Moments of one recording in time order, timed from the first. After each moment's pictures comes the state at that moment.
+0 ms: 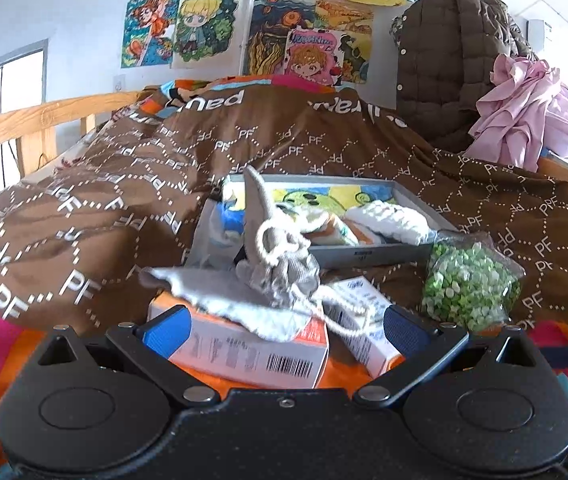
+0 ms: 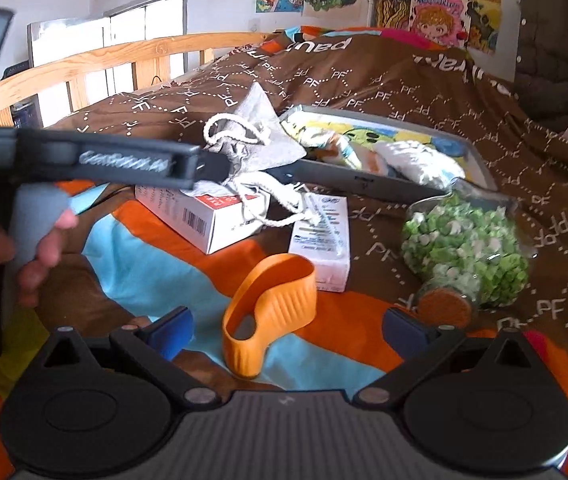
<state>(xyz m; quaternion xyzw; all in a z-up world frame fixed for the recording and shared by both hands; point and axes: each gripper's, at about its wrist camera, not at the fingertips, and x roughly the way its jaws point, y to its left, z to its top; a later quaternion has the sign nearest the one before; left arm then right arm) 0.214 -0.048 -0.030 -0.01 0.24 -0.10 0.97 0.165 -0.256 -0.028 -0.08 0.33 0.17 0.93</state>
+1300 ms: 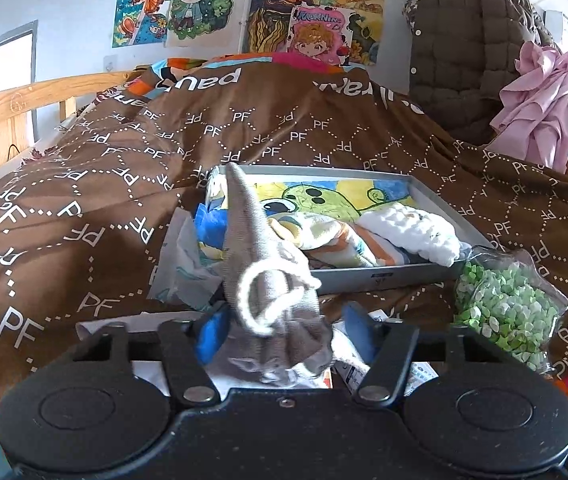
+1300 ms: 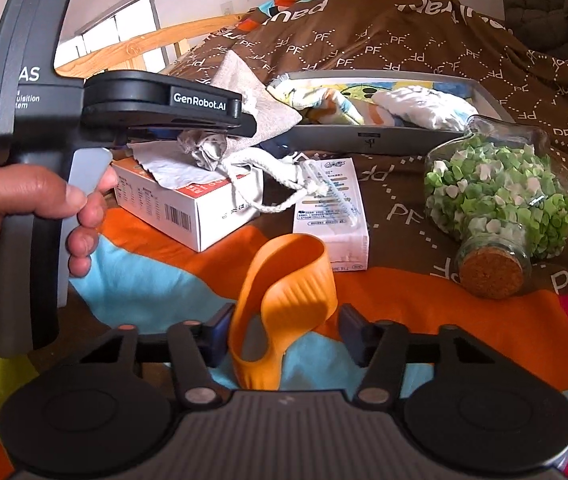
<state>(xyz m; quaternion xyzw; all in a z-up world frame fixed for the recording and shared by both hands) 0.301 -0.063 -0.043 -0.02 0.27 -0.10 0.96 0.198 -0.254 -0.055 0.00 0.37 0.16 0.91</state>
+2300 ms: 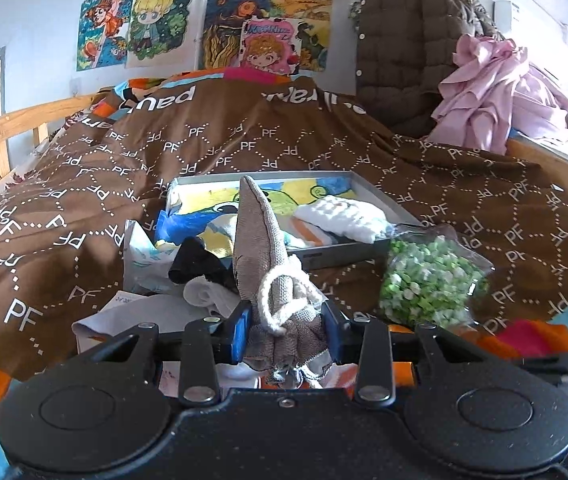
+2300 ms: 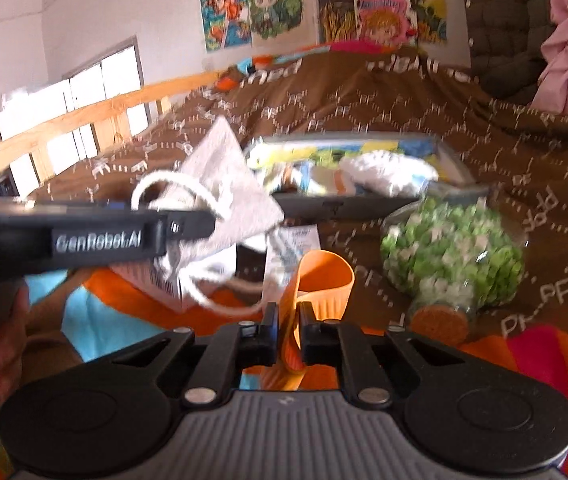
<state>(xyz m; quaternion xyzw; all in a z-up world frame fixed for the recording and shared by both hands) 0.227 -0.083 -0.025 0.01 0.25 -0.16 0.96 0.181 -0.269 -0.025 0.02 0.28 0.12 0.95</state>
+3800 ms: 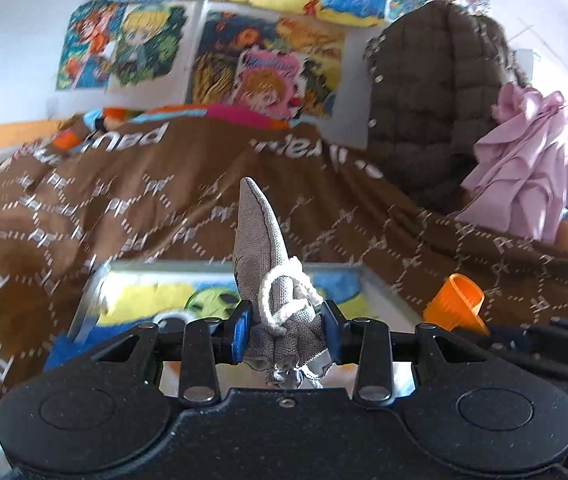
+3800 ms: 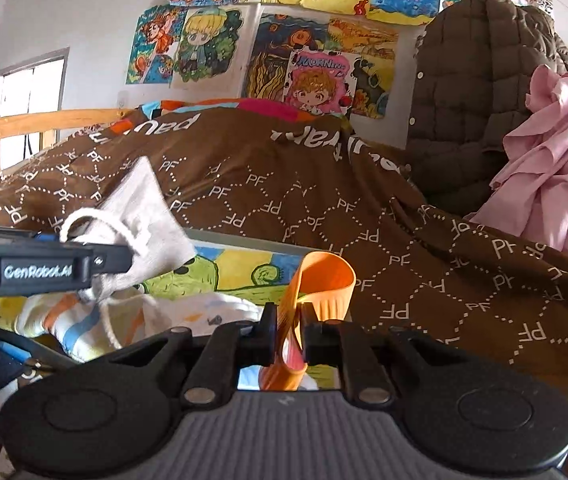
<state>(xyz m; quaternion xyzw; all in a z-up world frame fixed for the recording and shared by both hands) 0.430 -0.150 -0.027 -0.05 0.19 -0.16 0.97 0.380 -0.336 -0.015 -0.08 0.20 0.00 0.98</state>
